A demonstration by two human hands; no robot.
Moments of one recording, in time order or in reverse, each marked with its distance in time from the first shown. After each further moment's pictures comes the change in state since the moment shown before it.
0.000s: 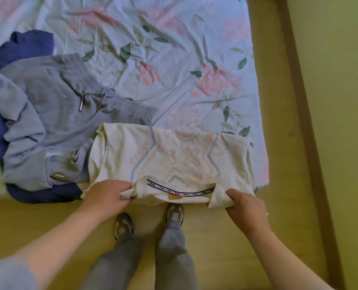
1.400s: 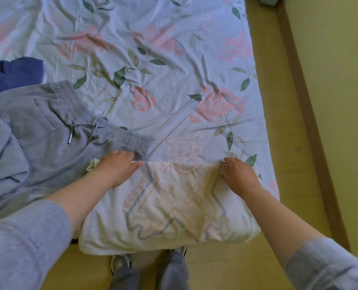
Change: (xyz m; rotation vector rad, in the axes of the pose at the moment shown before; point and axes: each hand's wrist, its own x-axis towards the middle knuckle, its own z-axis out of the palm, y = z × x) left_hand 0.178 -0.001 -0.066 0.233 -0.100 -0.118; right_hand 0.188 -0.013 -0.042 0.114 -0.154 0.064
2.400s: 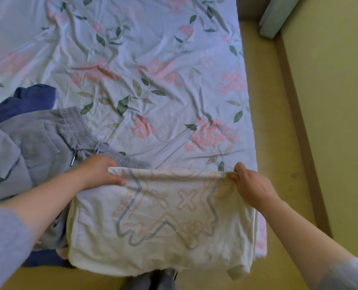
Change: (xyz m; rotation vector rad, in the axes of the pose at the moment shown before) left_hand 0.000 -0.036 -0.075 -0.270 0.023 0.014; right_hand 0.019 0.032 -0.088 -0.106 0.141 -0.161
